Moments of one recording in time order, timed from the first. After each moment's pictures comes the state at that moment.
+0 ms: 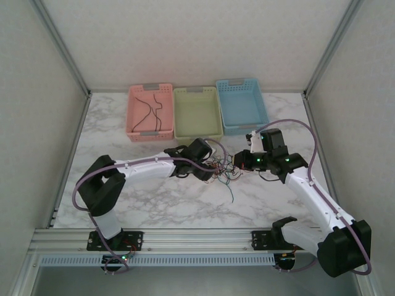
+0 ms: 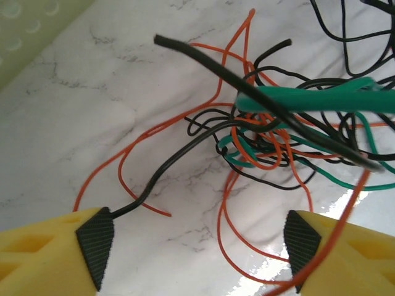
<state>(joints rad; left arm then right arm) -0.92 1.75 1.14 -0.38 -0.13 -0.17 0.37 1.08 0.84 -0.63 -0.49 0.44</state>
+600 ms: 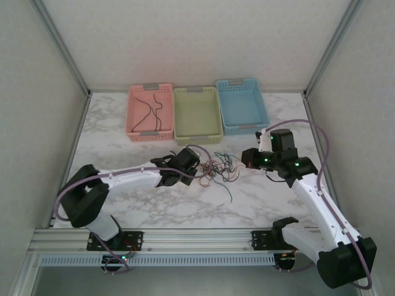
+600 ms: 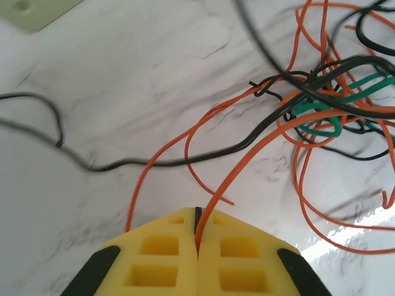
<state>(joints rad) -0.91 1.55 0.90 -0.37 -0.27 -0.31 0.30 0.96 0.86 -0.68 -0.44 0.43</state>
